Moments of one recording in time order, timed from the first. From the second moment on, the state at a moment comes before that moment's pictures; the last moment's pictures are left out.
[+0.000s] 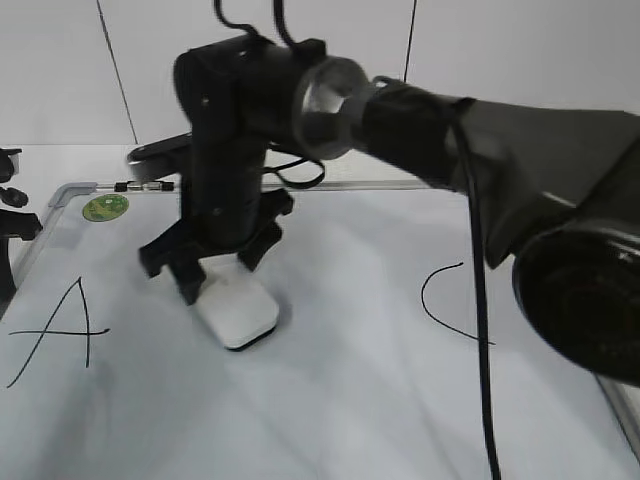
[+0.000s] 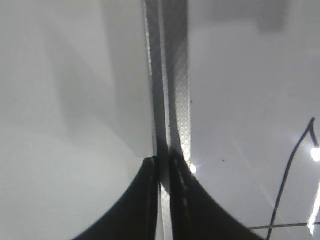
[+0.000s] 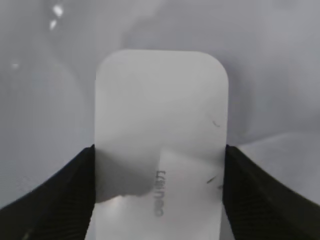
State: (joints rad) left arm 0.06 2.03 -1.39 -0.13 1.07 0.15; right arm 0.77 2.43 -2.23 0.06 1.23 0.07
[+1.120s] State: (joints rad) left arm 0.06 2.03 -1.39 -0.13 1.08 0.15; right arm 0.63 2.39 -2.22 0.00 1.23 0.09
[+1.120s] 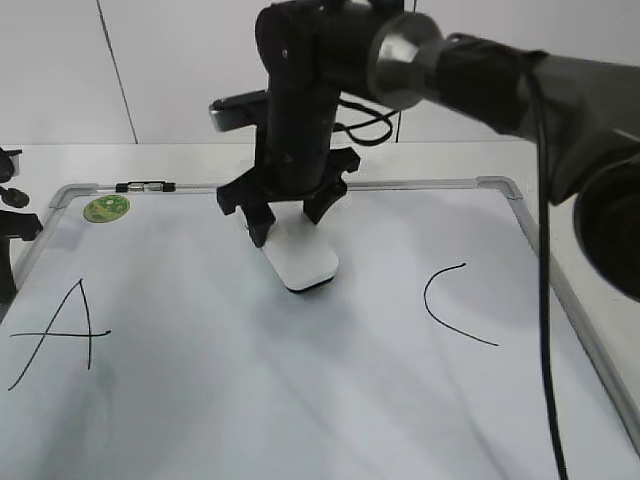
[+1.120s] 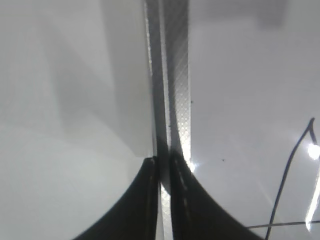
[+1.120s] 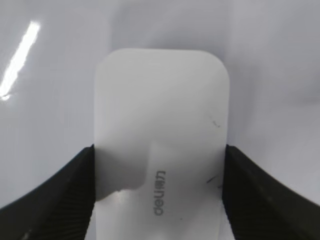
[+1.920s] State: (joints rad) left arm 0.06 2.03 -1.39 -0.14 1.09 0.15; right arm 0.38 1.86 -1.76 -0.07 1.24 0.15
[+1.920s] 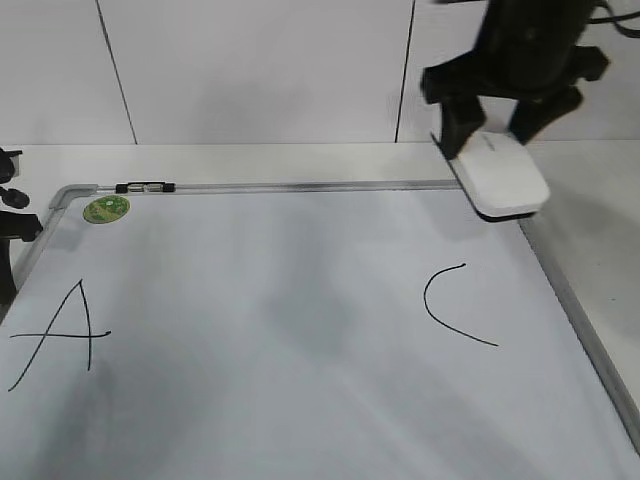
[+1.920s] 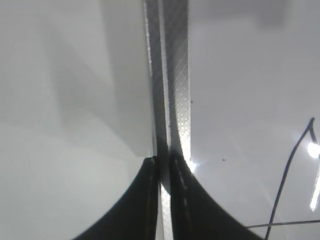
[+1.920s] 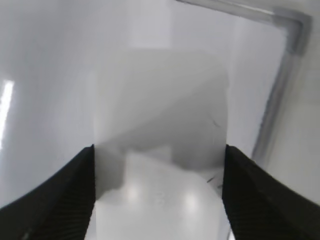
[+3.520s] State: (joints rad) left arm 0.06 2.03 -1.39 -0.16 1.11 0.16; right arm 0.17 2.00 -1.53 -0.03 1.18 0.14
